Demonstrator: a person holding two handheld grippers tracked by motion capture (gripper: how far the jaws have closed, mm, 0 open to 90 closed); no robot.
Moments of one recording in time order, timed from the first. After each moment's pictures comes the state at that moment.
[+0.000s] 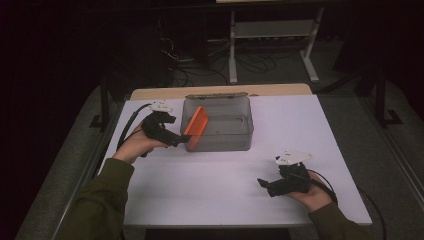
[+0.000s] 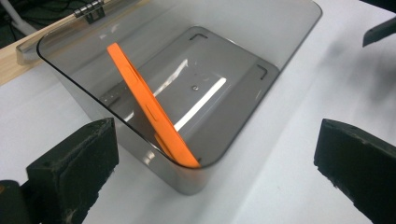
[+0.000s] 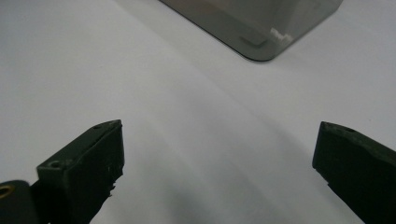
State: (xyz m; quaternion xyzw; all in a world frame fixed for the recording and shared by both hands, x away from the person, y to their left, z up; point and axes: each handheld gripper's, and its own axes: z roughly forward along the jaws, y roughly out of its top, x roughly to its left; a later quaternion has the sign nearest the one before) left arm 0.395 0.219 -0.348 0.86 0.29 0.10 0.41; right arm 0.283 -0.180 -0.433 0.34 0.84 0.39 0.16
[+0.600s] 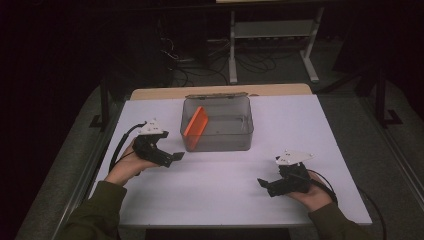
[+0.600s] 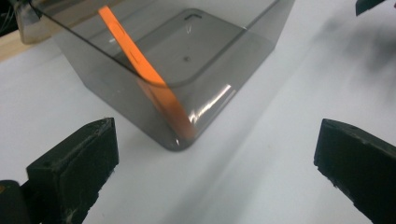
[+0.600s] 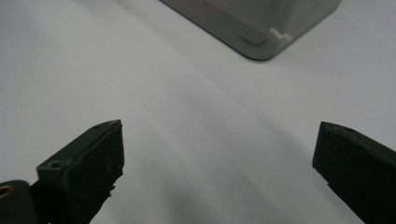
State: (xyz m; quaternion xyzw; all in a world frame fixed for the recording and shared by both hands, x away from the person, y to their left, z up) left arm 0.349 0.242 -0.378 0.85 0.29 0.12 0.42; right arm 0.283 -0.180 -0.433 0.34 0.84 0.39 0.16
